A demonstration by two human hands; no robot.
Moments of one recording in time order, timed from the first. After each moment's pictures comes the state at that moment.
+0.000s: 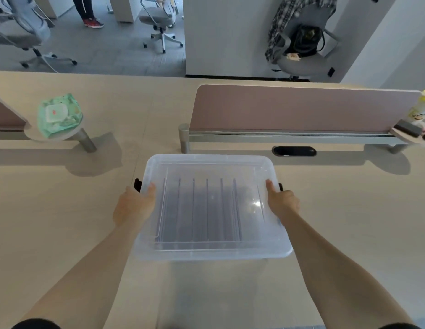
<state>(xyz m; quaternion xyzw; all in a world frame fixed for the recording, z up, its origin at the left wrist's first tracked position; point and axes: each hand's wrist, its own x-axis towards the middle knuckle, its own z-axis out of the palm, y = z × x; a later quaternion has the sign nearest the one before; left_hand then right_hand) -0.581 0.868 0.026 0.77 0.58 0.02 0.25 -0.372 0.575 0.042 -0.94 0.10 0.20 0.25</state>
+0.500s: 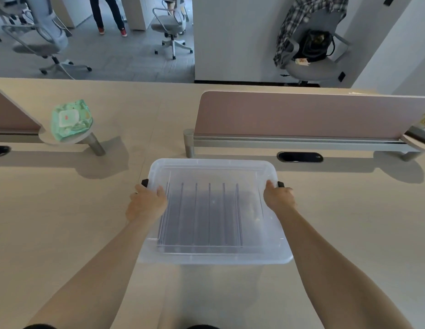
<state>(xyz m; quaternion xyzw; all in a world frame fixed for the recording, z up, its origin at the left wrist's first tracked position) -0.557 0.847 0.049 0.77 0.59 0.00 0.23 -0.361 0.598 0.061 -0.91 0.13 0.23 0.31</state>
